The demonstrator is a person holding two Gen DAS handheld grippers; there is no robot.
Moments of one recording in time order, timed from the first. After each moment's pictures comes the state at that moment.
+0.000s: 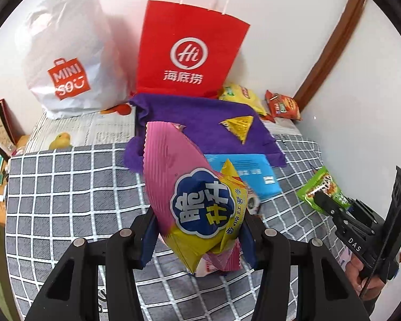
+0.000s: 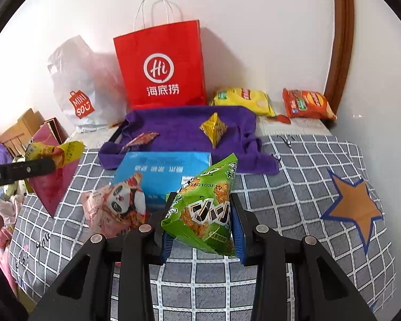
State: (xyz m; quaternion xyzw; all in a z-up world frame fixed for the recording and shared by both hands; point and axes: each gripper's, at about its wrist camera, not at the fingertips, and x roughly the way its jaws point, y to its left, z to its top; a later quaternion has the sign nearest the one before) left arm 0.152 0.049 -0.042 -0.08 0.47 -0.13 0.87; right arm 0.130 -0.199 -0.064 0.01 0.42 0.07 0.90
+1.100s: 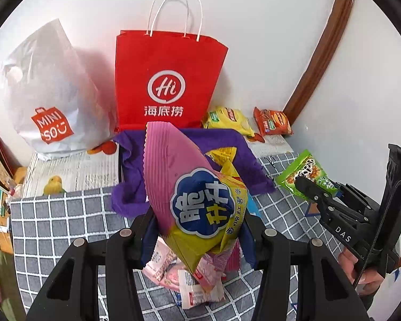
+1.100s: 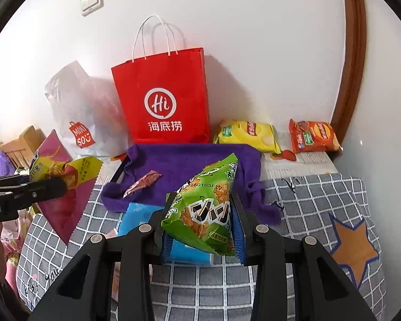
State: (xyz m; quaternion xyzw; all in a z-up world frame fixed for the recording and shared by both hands) left arm 0.191 0.022 0.001 -0.06 0.44 -0.14 0.89; right arm 0.189 -0.193 -0.024 0.00 0.39 0.07 0.92
